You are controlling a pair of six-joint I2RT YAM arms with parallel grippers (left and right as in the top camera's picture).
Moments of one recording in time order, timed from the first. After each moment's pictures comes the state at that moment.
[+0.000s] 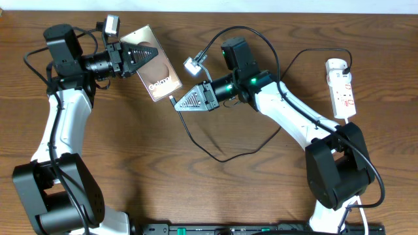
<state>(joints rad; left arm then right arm) 0.21 1.69 1.22 0.03 1.47 -0.72 0.53 1.94 1.43 -0.22 -1.35 0.35</state>
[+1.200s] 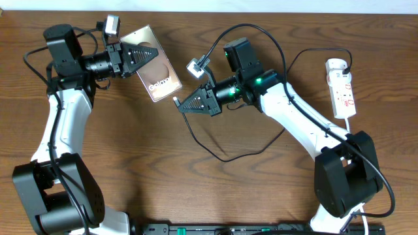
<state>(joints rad) 0.21 1.69 1.22 0.03 1.48 -0.70 0.53 1.88 1.43 -0.40 -1.20 0.11</state>
